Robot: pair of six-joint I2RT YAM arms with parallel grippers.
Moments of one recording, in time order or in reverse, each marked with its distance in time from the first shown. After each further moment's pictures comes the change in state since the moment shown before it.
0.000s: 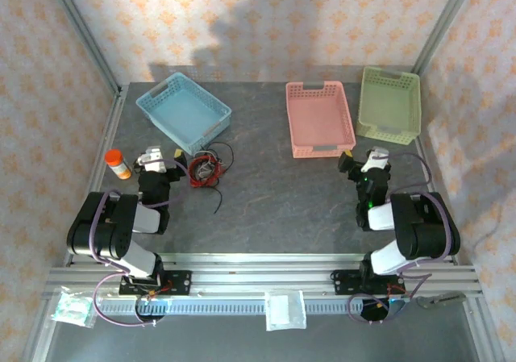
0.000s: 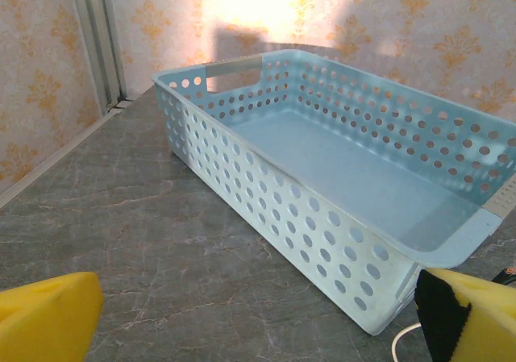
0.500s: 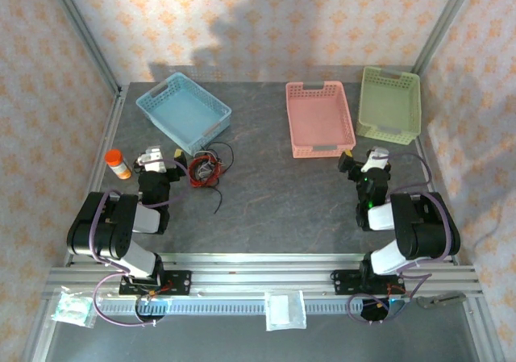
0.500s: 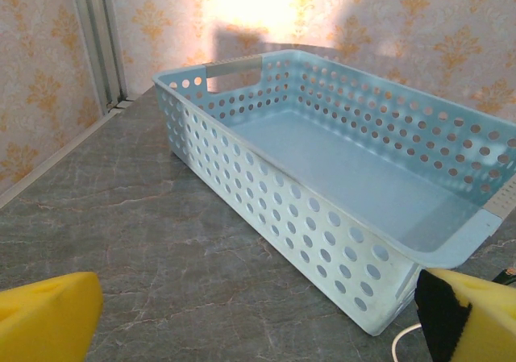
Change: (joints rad) left arm 0.000 0.000 0.000 0.001 0.000 -0.001; right arm 0.000 0.000 0.000 0.000 0.000 0.000
